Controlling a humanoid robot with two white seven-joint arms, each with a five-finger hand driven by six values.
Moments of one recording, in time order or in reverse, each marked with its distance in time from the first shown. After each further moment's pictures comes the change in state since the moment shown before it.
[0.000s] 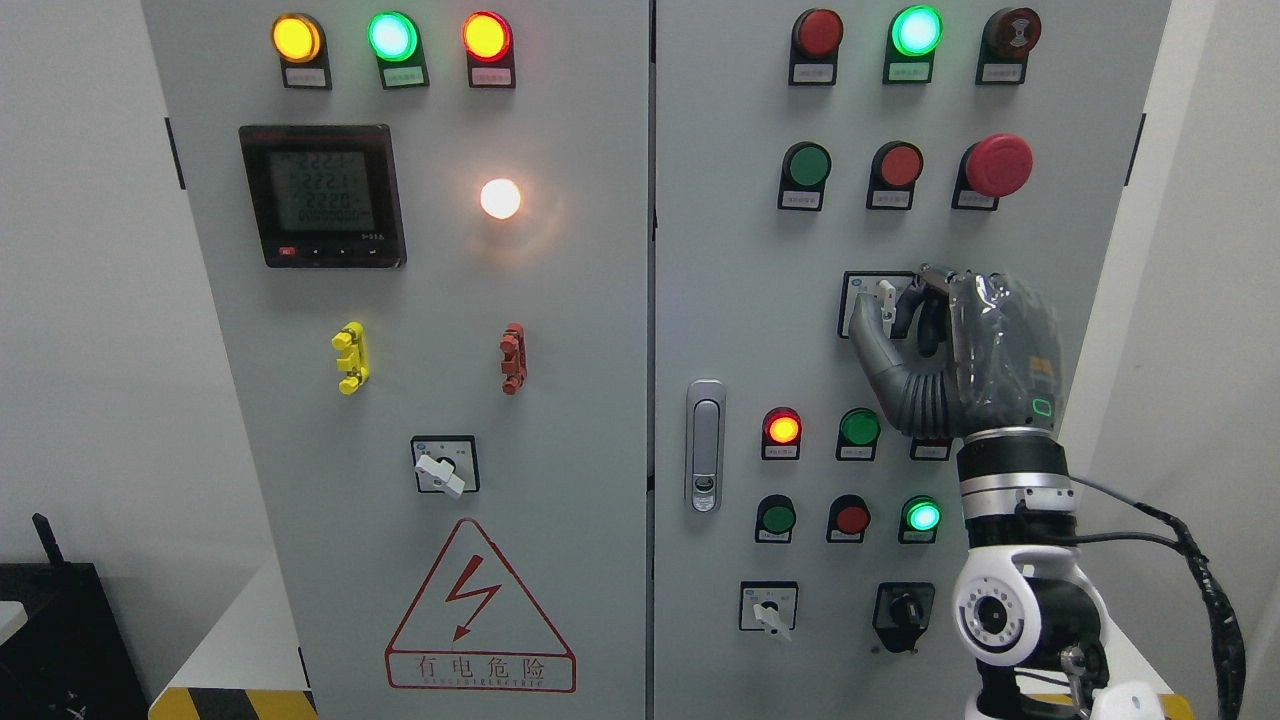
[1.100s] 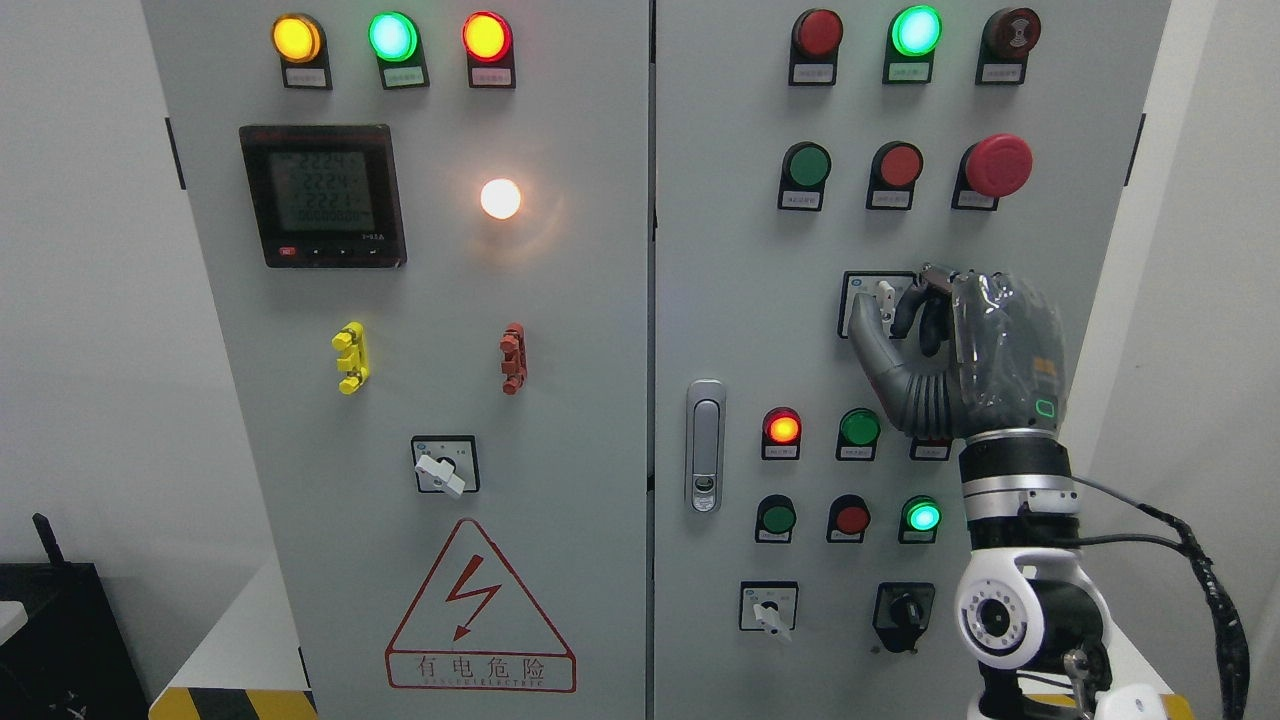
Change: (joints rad) left arm 0.000 0.000 0.000 0.000 0.000 0.000 0.000; right arm 0.005 -0.006 -0.008 -0.007 -0.004 -0.009 -0.011
